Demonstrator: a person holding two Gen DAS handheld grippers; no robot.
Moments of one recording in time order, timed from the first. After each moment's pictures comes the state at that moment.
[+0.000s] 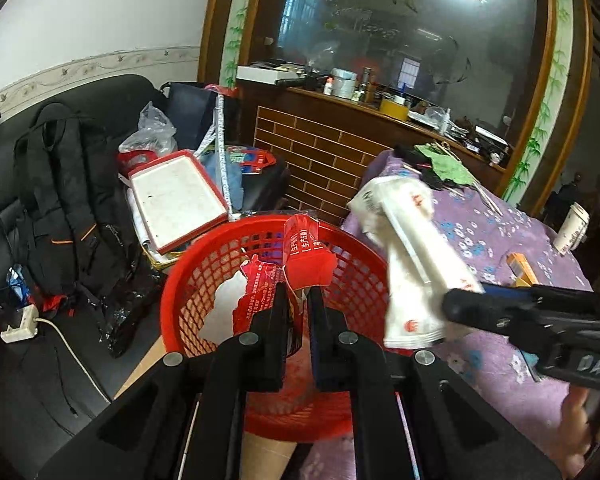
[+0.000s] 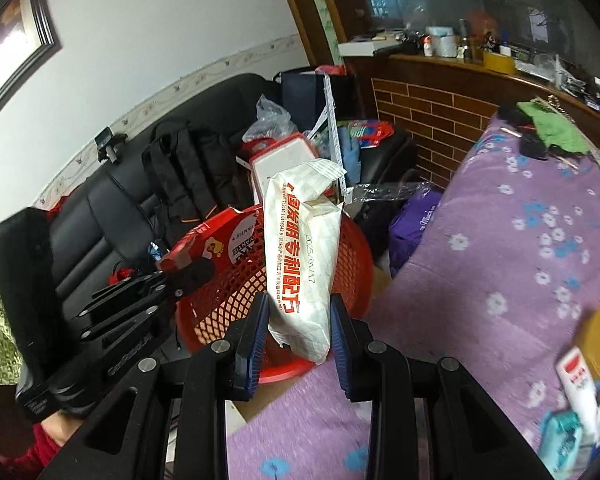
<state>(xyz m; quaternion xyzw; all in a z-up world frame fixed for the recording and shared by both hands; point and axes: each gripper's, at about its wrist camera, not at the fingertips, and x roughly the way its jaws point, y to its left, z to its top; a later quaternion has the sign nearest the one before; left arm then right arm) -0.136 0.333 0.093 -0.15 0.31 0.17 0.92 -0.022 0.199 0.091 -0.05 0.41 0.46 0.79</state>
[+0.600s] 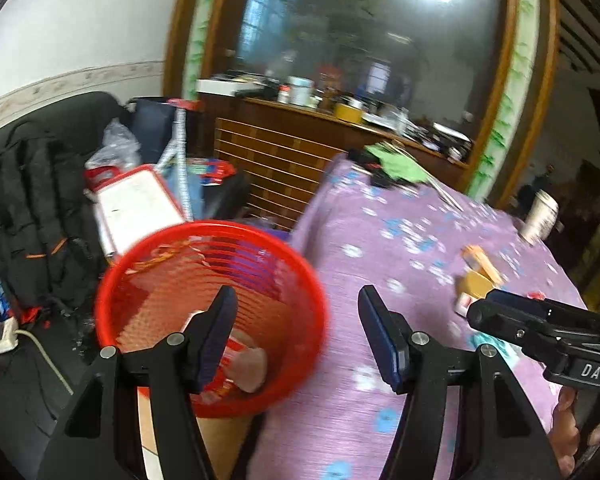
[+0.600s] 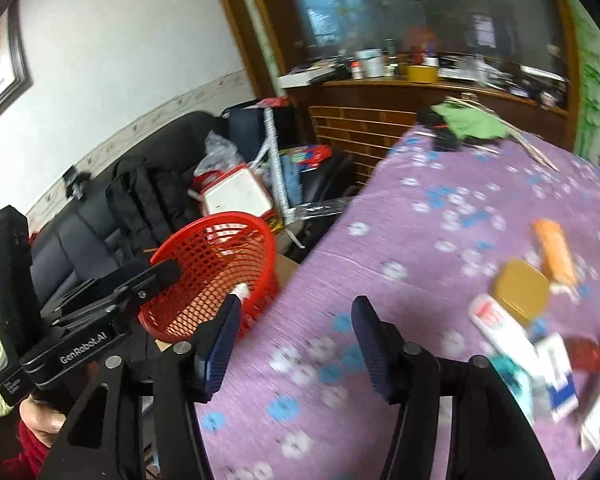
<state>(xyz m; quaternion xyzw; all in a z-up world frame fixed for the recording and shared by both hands) -0.128 0.253 0.109 -0.13 0.30 0.10 0.94 -0.034 0.081 0.103 -0.01 0.38 0.37 0.85</state>
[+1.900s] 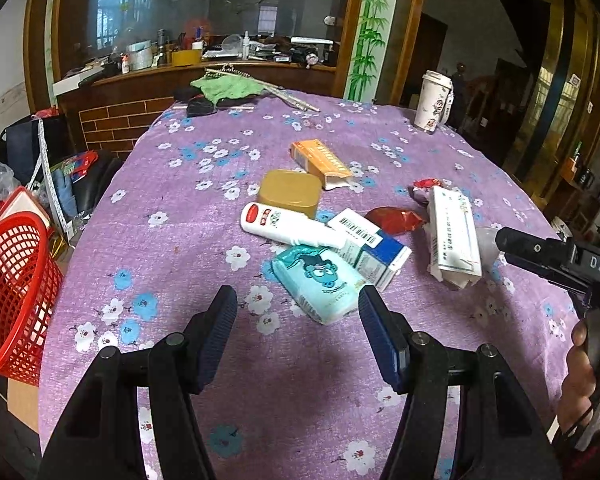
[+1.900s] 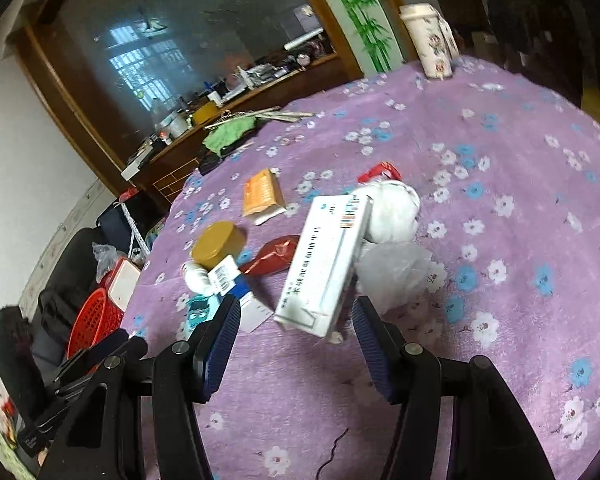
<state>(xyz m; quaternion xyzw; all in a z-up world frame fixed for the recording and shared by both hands) -0.073 0.039 0.070 -0.04 0.39 -0.07 0.92 -0.037 -0.216 0.064 0.19 0.40 0.15 0.88</state>
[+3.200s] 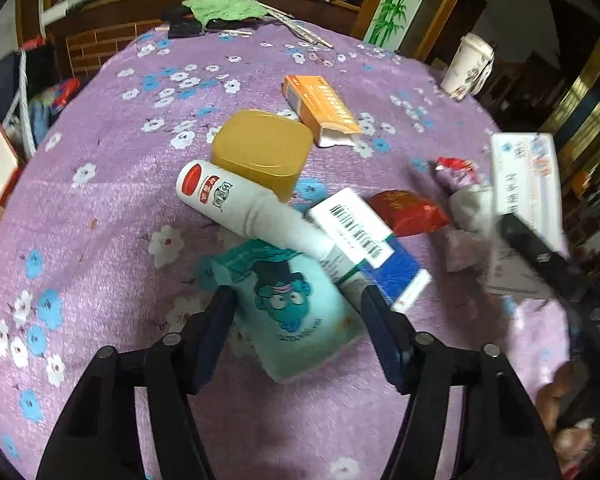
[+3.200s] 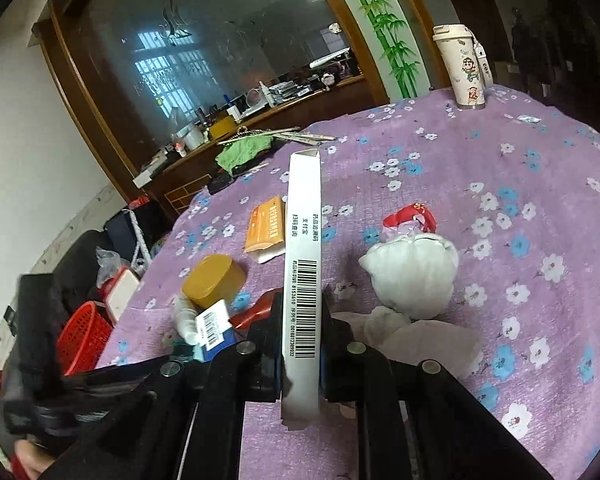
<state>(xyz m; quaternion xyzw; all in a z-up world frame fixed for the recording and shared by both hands) 0.008 0.003 0.027 -0.09 0.50 -0.05 0.86 0.008 -0.197 0.051 0.17 0.34 0.18 0.91</state>
